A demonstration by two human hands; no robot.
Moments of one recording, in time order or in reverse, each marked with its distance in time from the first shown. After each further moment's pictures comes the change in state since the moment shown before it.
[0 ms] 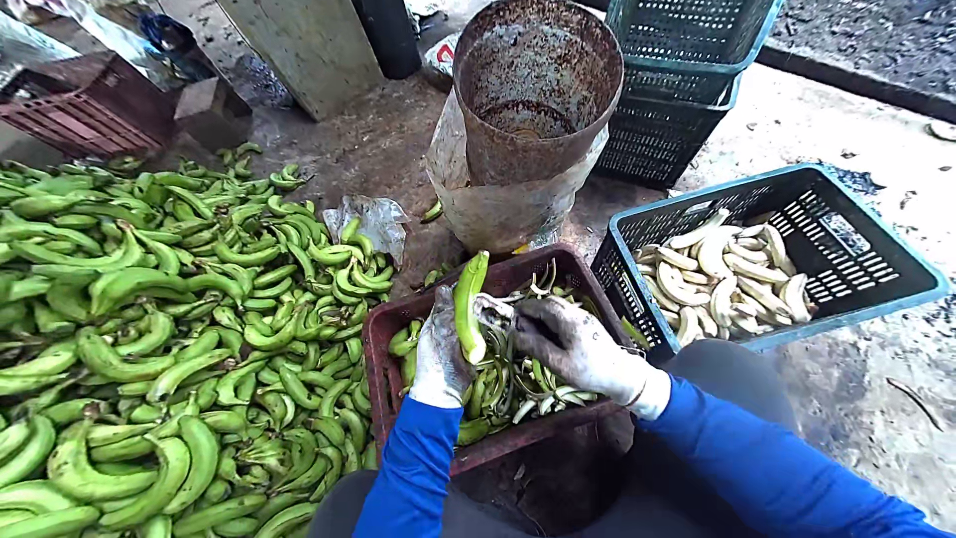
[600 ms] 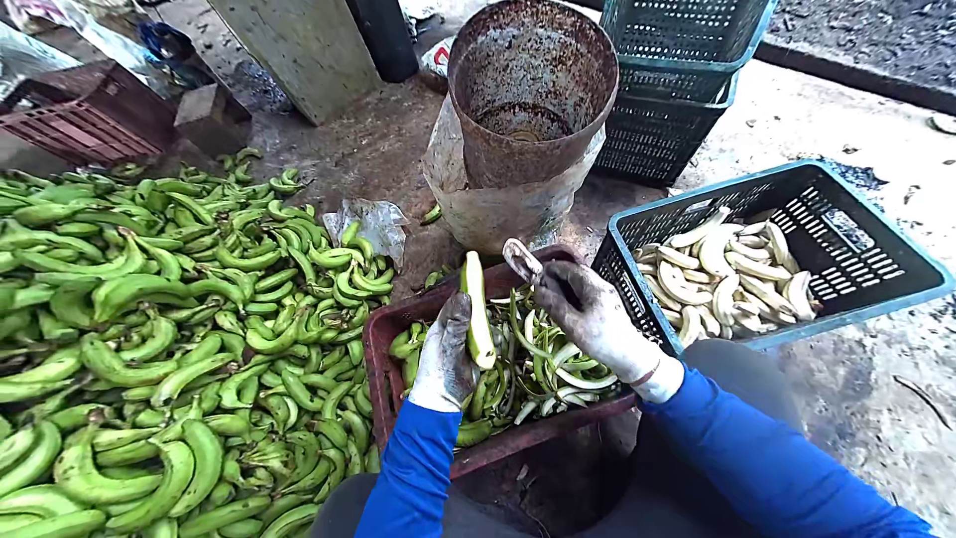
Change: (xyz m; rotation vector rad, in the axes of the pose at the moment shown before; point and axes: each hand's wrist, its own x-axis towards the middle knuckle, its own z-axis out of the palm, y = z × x) left_hand 0.001 -0.001 -0.005 -0.061 -0.168 -0.059; right_hand 0.018 0.003 -0.026 0.044 0.238 0.210
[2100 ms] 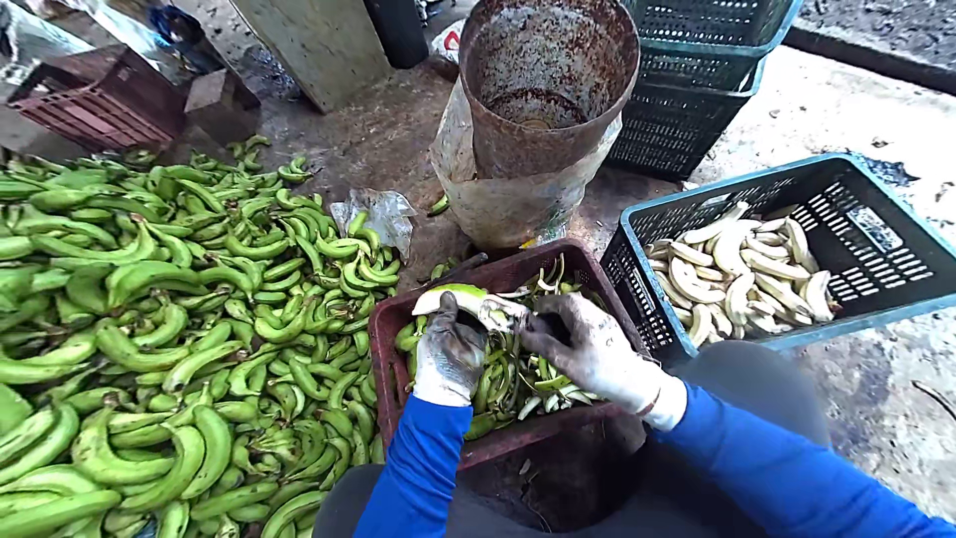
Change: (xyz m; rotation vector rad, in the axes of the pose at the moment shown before) left_hand 0.006 -0.005 0.002 -0.338 0.235 0.070; right_hand -0.029 0.001 0.020 -0.124 -0.117 -0.121
